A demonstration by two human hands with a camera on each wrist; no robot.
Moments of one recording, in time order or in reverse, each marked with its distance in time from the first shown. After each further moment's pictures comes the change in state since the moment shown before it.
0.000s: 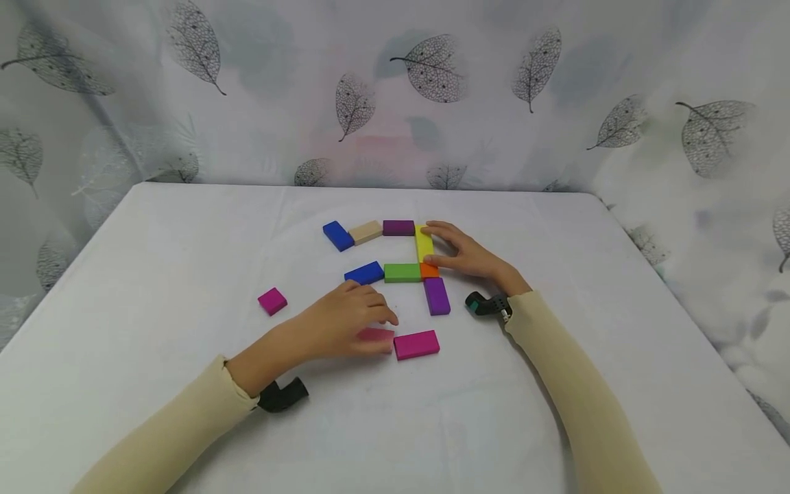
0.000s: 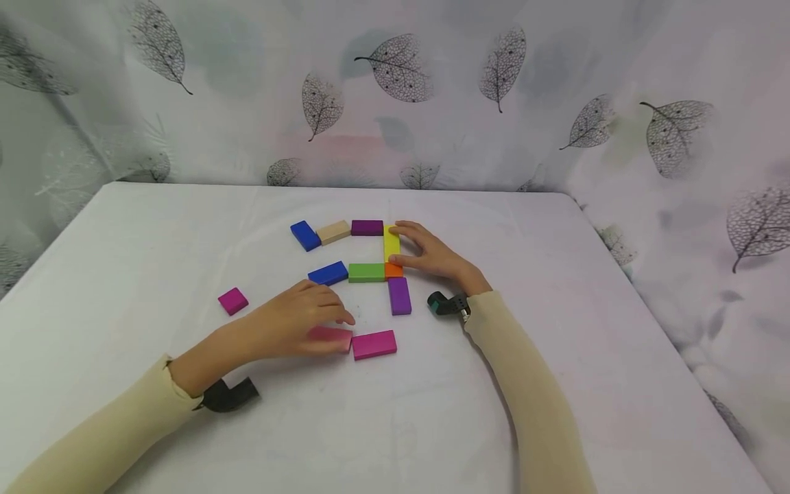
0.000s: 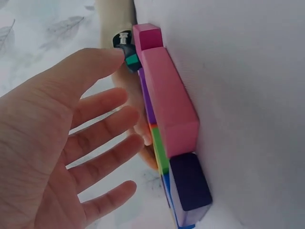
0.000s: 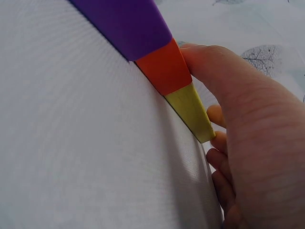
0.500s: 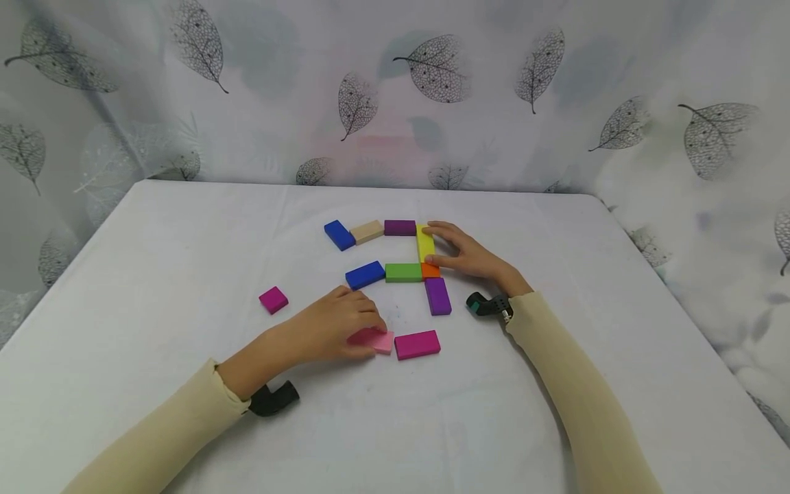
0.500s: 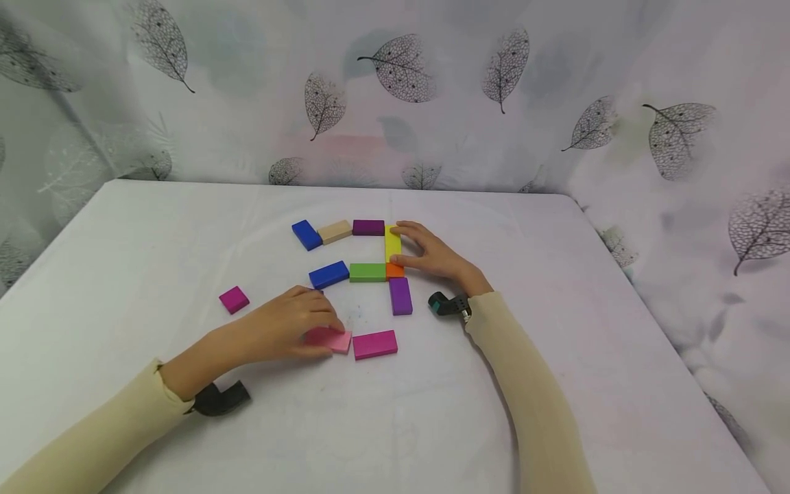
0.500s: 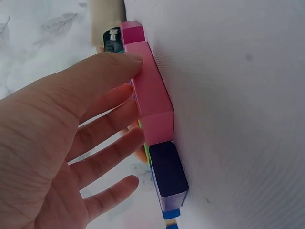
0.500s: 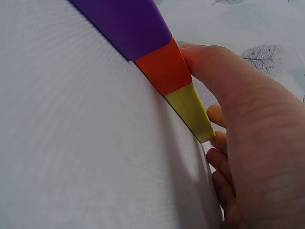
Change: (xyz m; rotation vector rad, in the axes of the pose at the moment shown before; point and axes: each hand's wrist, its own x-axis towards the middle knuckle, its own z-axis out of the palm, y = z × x) left_hand -0.015 -0.006 0.005 0.036 -0.053 -0.028; right_hand 0.000 -0.001 0.000 0.006 -0.008 0.016
